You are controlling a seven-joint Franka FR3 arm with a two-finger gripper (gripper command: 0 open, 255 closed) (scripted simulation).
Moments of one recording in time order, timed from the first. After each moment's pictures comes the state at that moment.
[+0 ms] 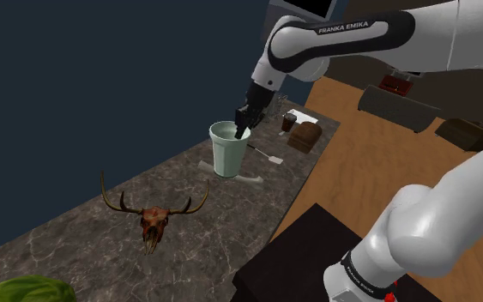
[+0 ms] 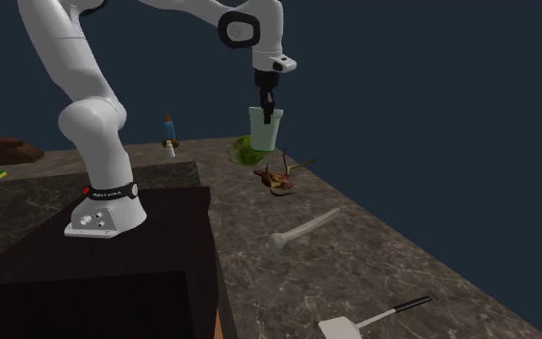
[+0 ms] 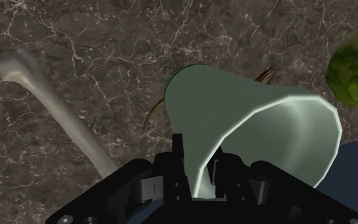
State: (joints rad) arm 0.16 -0.21 -0.06 -2.22 0.28 2.04 -0.11
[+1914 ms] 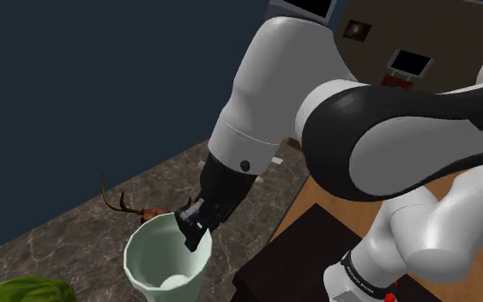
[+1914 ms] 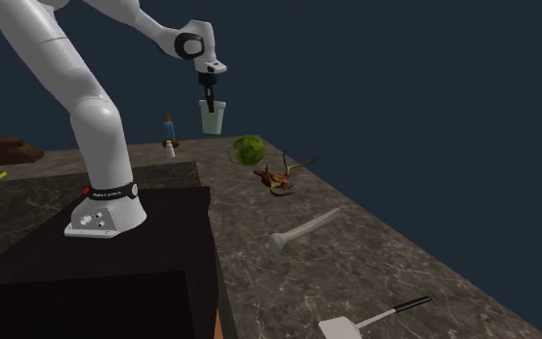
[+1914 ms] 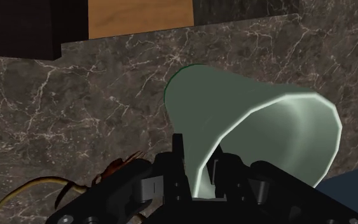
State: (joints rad) arm 0.44 -0.38 0.47 -2.39 0.41 2.22 0.59
